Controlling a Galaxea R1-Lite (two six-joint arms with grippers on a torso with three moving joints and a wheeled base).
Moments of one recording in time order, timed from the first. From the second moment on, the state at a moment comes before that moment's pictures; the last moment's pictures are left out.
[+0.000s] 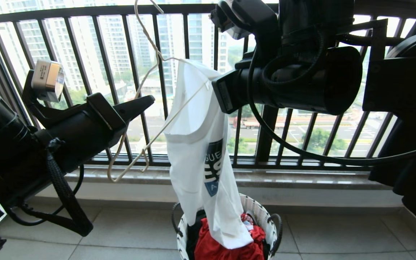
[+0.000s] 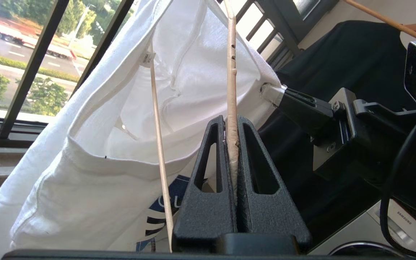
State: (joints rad) left arm -0.43 1.42 -0.67 -1.03 -0.24 -0.75; right arm 0.81 1.84 -1.79 0.11 -0.37 -0.22
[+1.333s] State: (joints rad) left arm -0.43 1.32 -0.82 -0.44 -0.36 -0.63; right arm 0.54 1.87 -1.79 0.05 -0.32 -0.48
